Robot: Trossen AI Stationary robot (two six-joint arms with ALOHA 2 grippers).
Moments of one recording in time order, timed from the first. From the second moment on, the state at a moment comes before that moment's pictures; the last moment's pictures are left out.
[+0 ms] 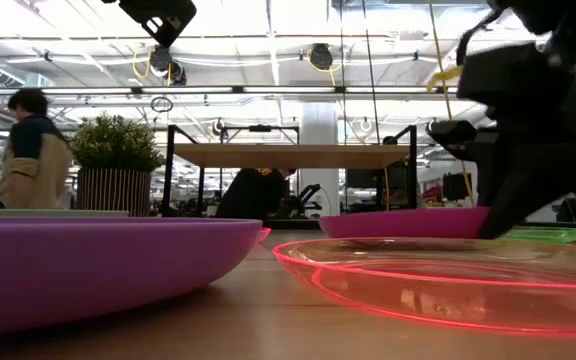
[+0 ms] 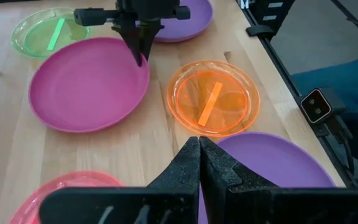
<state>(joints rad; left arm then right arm) -0.36 1.29 0.94 -0.28 -0.06 -0.11 0.46 1.51 0.65 -0.20 0.23 0.04</state>
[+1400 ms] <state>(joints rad) -0.41 1.41 0.94 0.00 -0.35 0.18 0.45 1.51 1.09 -0.60 0.34 -0.20</state>
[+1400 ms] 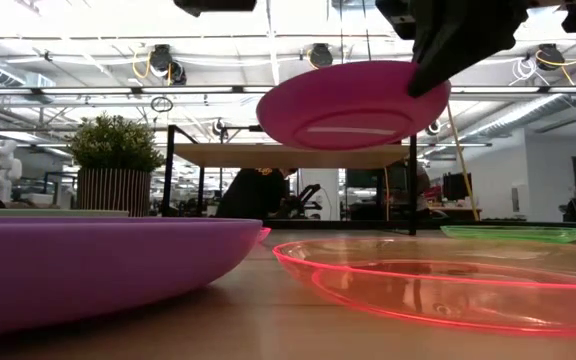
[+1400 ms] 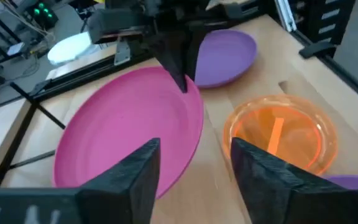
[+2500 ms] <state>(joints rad) -0.37 1.62 0.94 0.04 -0.42 0.66 0.45 1.51 1.09 -0.57 0.28 -0.20</state>
